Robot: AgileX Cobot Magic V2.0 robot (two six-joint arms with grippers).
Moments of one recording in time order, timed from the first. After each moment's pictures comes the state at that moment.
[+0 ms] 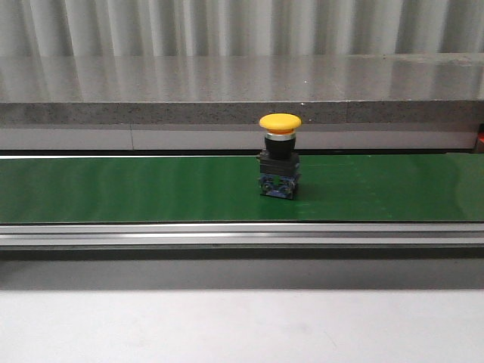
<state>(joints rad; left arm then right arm) -0.04 0.63 -0.63 -0.21 0.53 0.17 -0.42 1.95 -1.59 0.45 0.58 -0.55</state>
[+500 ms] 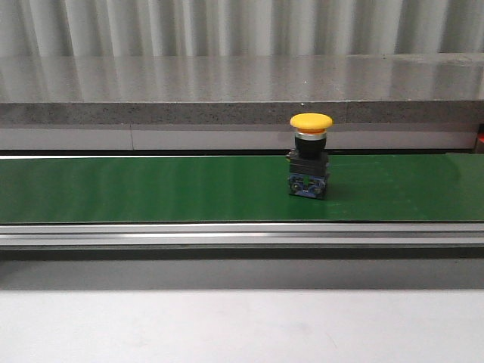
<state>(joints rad) -0.04 0.63 -0.63 -0.21 0.53 0.17 -0.41 1.52 -1.19 0.46 0.67 -0.56</state>
